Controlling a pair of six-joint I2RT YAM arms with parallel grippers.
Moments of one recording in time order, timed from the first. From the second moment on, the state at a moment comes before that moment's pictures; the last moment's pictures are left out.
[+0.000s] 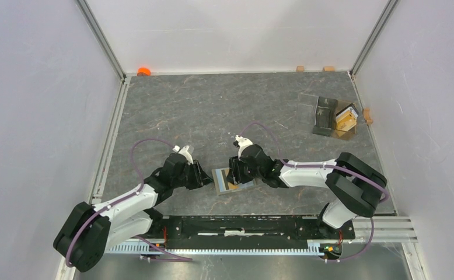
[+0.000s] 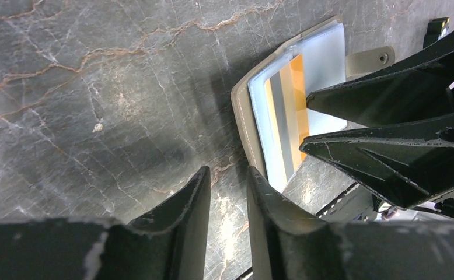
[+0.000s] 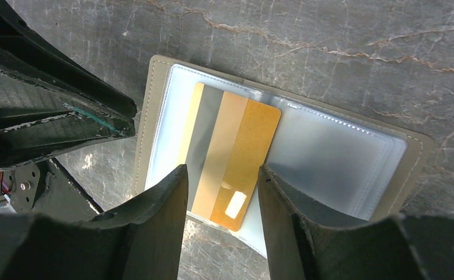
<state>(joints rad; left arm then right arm) -0.56 0.99 0.24 0.03 0.25 -0.78 0.96 1.57 0.66 0.18 -0.06 0.59</state>
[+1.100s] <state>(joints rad) -0.56 1.01 0.33 -0.06 0.23 -0.75 0.98 1.51 0.73 0.13 -0.07 0.50</state>
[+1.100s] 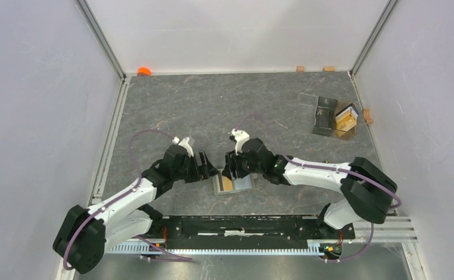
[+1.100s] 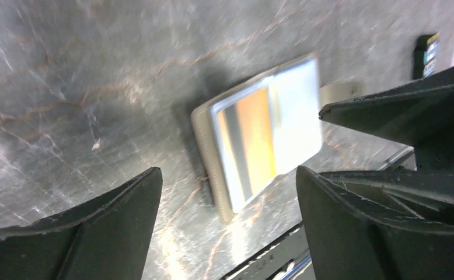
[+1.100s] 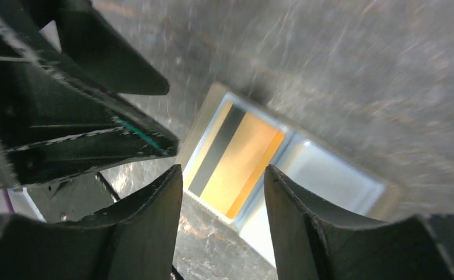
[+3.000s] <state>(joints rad) -0.17 1.20 0.91 -0.57 0.08 -0.23 -0.42 1.73 1.24 -0.34 -0.08 -0.09</state>
